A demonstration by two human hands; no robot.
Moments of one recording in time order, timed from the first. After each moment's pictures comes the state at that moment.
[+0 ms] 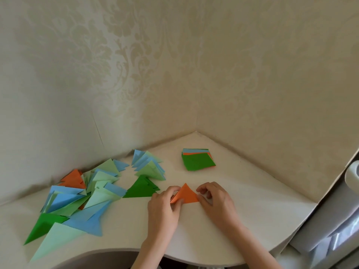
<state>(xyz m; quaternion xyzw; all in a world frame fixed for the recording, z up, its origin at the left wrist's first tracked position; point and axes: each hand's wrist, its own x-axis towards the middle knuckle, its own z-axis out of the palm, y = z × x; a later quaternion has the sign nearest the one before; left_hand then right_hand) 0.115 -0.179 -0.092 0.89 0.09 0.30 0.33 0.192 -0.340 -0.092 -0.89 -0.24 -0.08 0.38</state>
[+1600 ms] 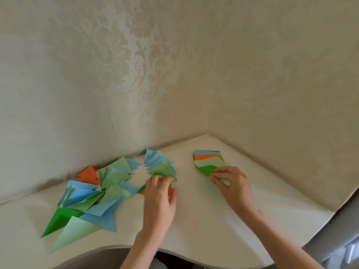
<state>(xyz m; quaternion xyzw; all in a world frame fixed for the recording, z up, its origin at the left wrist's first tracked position) 0.105 -0.140 -0.067 0.89 0.09 0.38 0.23 0.219 -0.335 -0.055 -0.84 -0.28 -0.25 0.39</state>
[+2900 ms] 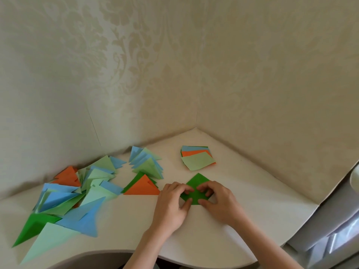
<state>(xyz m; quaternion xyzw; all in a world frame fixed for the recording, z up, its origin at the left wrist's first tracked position) 0.137 -0.182 -0.094 0.91 -0.02 0.24 0.34 0.198 -0.351 -0.069 -0.89 -0.25 0.04 0.38</state>
